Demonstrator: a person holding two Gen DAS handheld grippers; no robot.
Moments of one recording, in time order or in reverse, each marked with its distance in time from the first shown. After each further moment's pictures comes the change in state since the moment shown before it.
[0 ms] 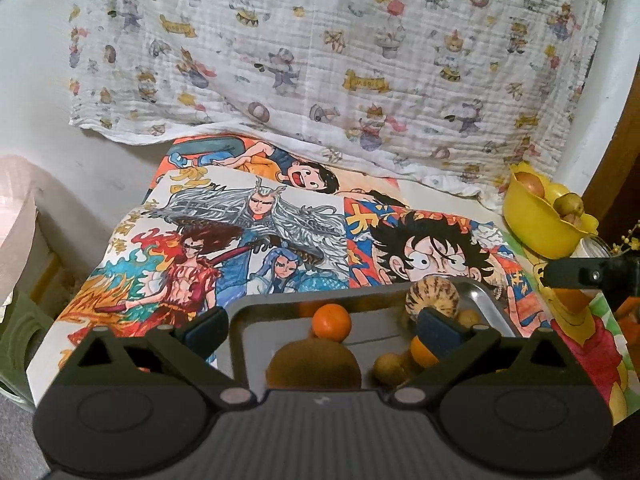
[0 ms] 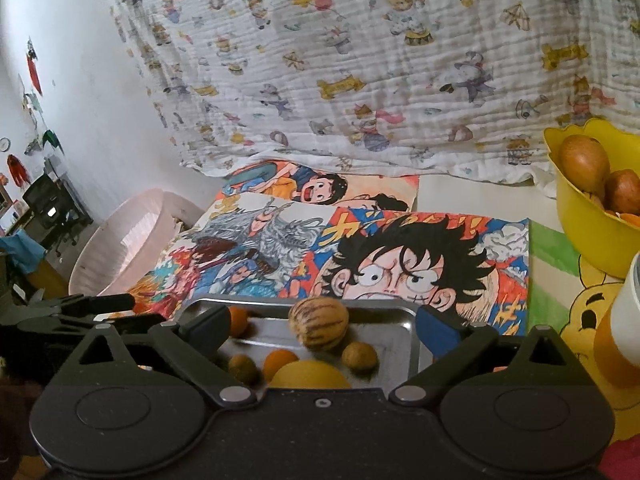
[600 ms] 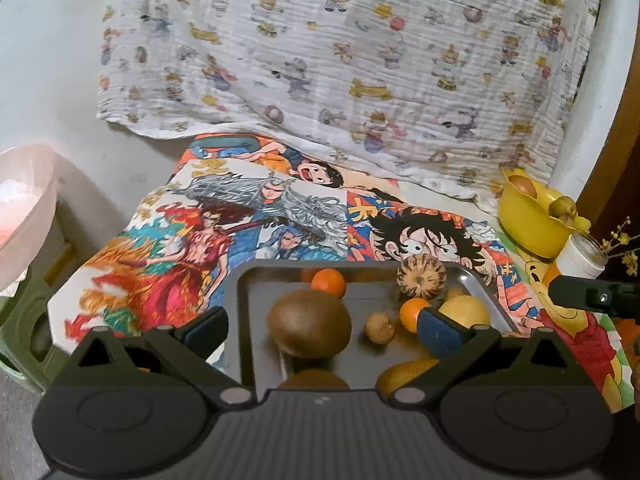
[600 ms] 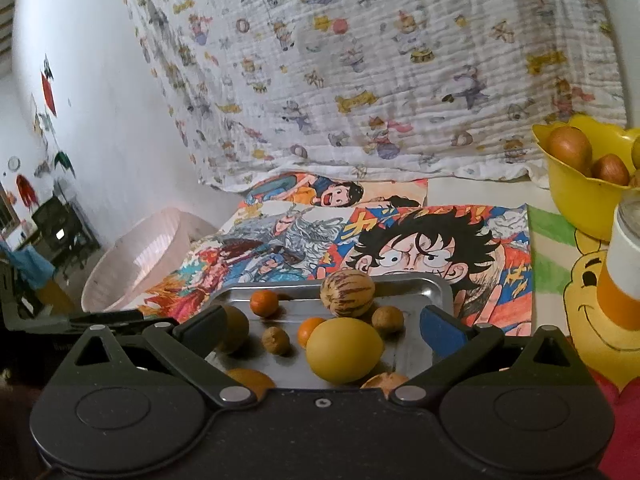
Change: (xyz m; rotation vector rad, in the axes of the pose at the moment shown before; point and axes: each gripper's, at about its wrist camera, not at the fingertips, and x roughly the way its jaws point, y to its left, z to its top) left arm -0.040 -0.010 -0.046 -0.048 -0.063 0.033; right arm -0.036 0.022 -0.056 0.014 -0.117 0.021
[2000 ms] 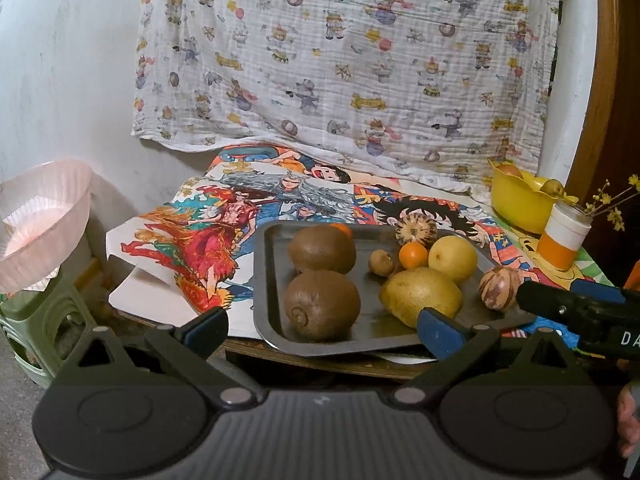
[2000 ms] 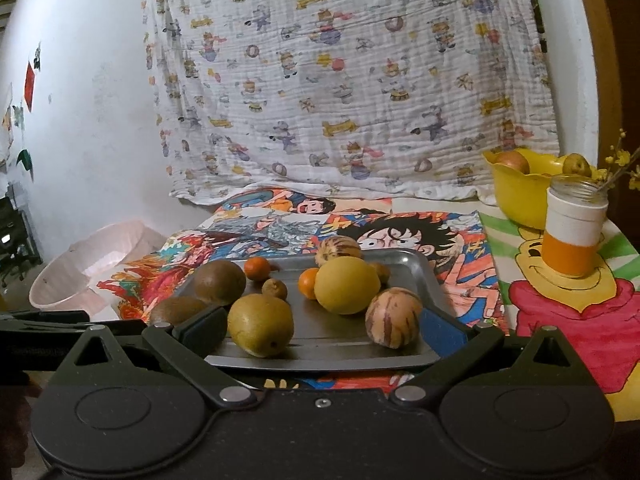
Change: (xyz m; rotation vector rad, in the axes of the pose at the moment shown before) left arm -0.064 -0.005 -0.091 0.047 -0.130 0.057; right arm -0.039 0.065 -0.117 -0.093 -0.208 -0.215
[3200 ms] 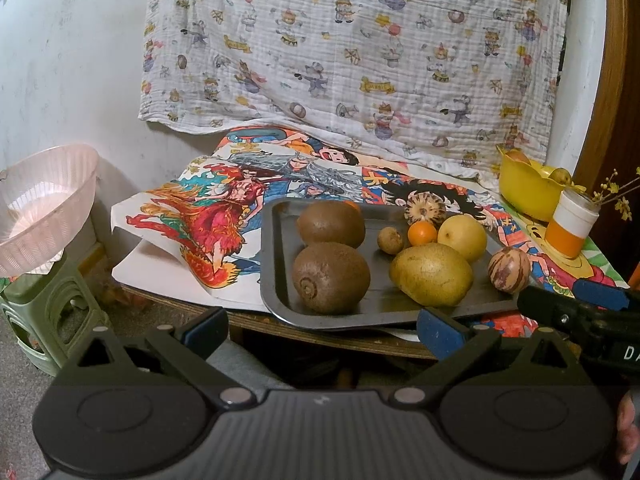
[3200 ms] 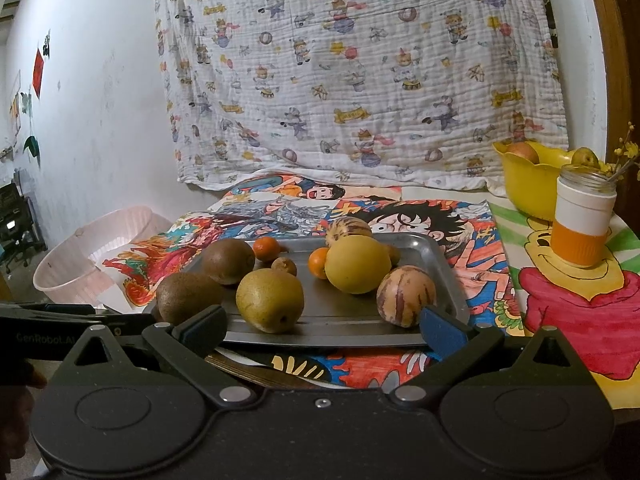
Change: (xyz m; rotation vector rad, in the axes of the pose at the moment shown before) left arm 0.003 0.002 -0.011 -0.023 0.037 0.013; right arm 0.002 0.007 -0.014 -0.029 0.025 0.025
